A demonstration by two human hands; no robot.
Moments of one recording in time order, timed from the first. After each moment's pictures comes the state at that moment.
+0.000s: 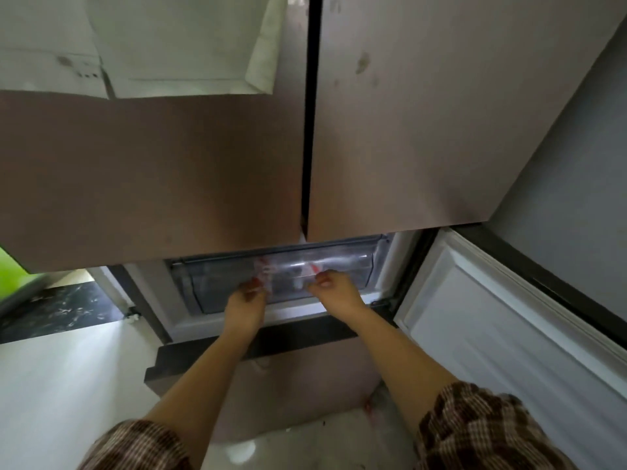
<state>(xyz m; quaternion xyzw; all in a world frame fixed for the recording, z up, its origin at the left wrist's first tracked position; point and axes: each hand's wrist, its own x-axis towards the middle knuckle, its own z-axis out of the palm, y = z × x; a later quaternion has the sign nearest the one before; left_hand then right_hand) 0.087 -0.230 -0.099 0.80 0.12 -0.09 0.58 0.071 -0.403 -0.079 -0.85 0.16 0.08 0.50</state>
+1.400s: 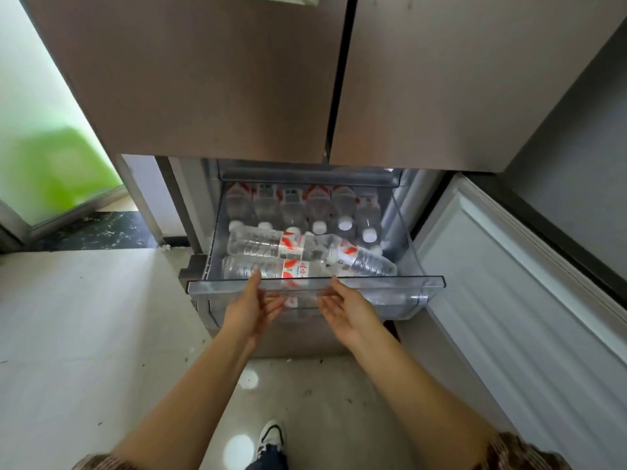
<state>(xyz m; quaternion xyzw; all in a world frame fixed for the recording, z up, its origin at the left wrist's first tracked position) -0.072 -0.211 -0.110 0.47 0.30 -0.15 0.82 -0.078 -0.368 -0.103 -0.37 0.37 0.10 0.84</state>
